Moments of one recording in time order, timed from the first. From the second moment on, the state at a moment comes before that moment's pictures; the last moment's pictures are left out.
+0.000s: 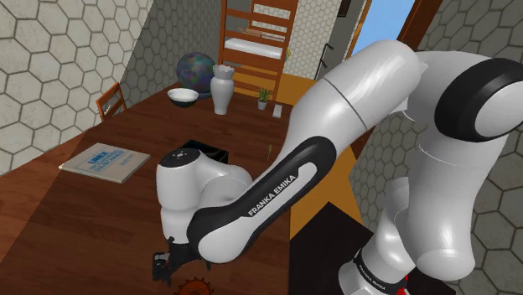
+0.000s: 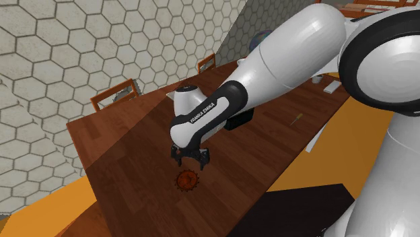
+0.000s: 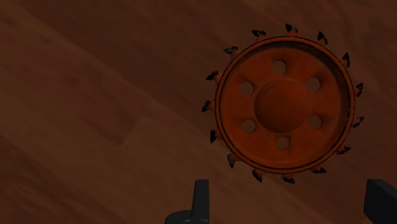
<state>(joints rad) 0.54 0.24 0.30 -2.24 0.07 2.40 1.10</state>
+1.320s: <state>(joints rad) 0.55 0.28 0.30 -2.24 0.06 2.45 1.11</state>
